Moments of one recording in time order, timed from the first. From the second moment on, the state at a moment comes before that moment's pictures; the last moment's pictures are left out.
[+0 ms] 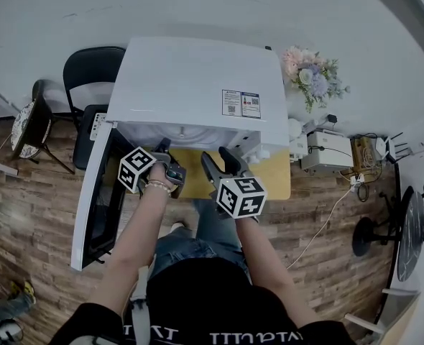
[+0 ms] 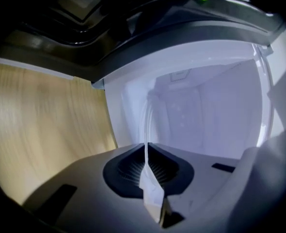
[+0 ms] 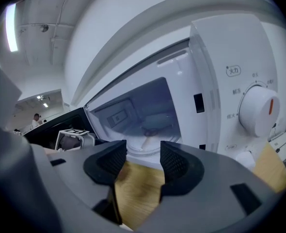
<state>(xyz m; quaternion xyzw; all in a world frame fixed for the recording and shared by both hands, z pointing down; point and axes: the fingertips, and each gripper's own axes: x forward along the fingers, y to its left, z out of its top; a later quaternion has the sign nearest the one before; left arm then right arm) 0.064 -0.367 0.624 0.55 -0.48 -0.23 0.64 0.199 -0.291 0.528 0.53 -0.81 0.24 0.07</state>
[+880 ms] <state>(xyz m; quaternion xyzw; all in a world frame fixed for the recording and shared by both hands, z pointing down) 0.069 -0.354 0.598 0.55 -0.44 -0.26 0.65 0.187 -0.321 0.577 0.50 -0.70 0.49 -0.14</state>
